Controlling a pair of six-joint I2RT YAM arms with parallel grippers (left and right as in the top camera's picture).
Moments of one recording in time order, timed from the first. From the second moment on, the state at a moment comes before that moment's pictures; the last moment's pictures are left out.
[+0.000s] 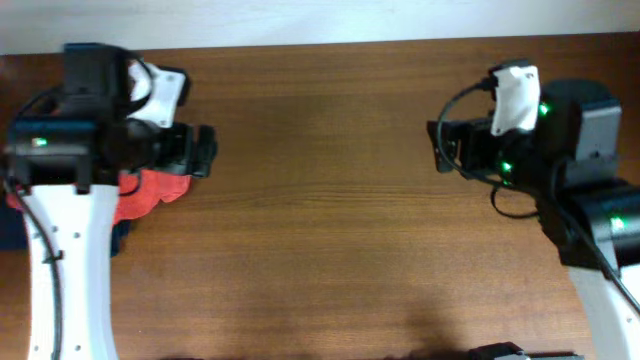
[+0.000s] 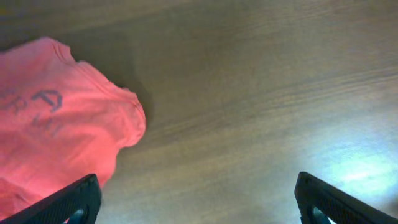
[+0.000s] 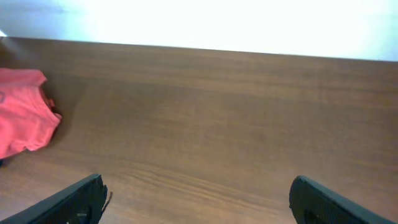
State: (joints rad) left arm -0.06 1.53 1.90 -1.41 0.11 0.16; right arm 0.14 1.19 1.52 -0.96 -0.15 0.06
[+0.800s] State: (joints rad) left arm -0.12 1.53 1.88 -1.33 0.02 0.11; right arm 0.10 1.21 1.52 -1.05 -0.43 -0.01
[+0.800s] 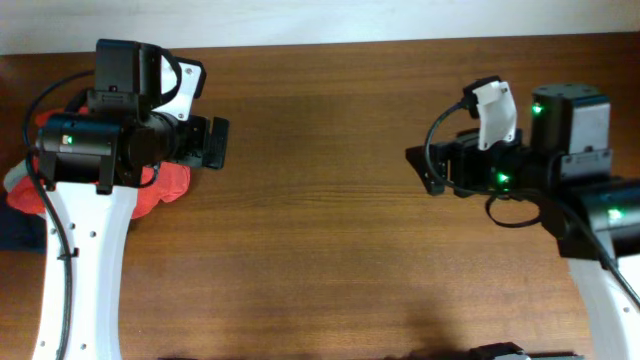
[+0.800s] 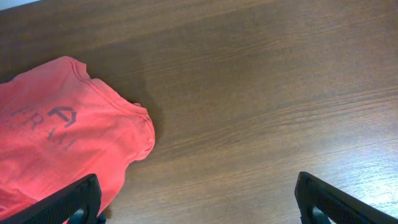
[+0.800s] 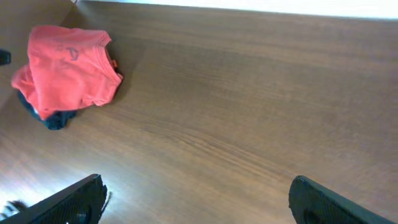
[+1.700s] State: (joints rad) left arm -0.12 1.53 1.88 -1.33 0.01 0.11; right arm -0.10 0.05 0.27 -0.54 -0.31 -0.23
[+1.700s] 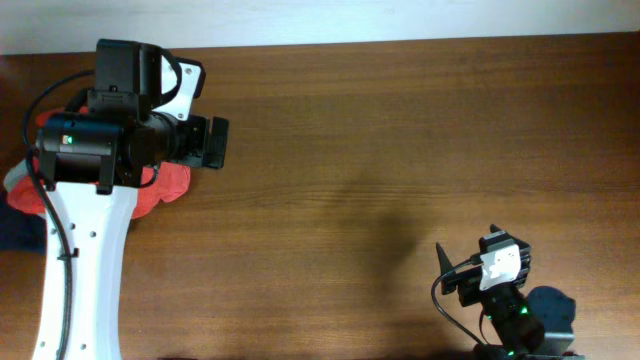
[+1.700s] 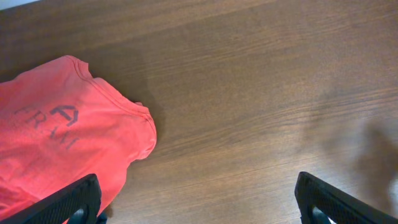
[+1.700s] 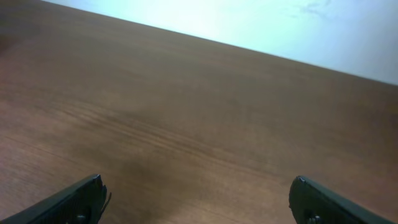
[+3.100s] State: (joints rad) left arm -0.11 1.50 1.83 -1.32 -0.08 0.11; right arm -0.10 0.02 0.14 -0.46 -0.31 -0.21
